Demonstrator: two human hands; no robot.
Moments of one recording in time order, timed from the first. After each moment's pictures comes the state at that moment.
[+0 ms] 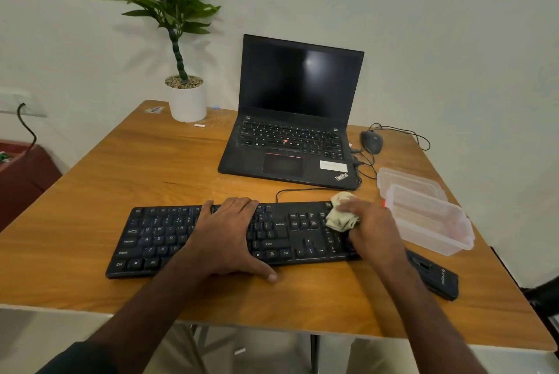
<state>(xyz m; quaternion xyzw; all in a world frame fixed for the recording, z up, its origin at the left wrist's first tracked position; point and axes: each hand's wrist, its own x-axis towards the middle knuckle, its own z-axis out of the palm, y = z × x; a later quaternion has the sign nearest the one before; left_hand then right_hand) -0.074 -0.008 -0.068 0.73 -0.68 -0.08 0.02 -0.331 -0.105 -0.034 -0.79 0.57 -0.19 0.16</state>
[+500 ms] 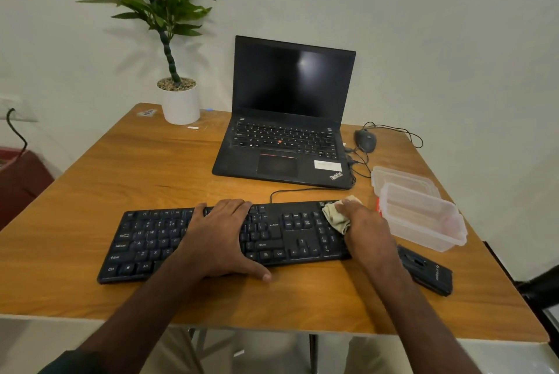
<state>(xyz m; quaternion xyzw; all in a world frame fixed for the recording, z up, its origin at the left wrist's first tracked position) -0.072 -0.006 -0.066 0.73 -0.68 -0.08 0.01 -0.332 -0.105 -0.047 -0.80 0.58 -0.14 0.11</state>
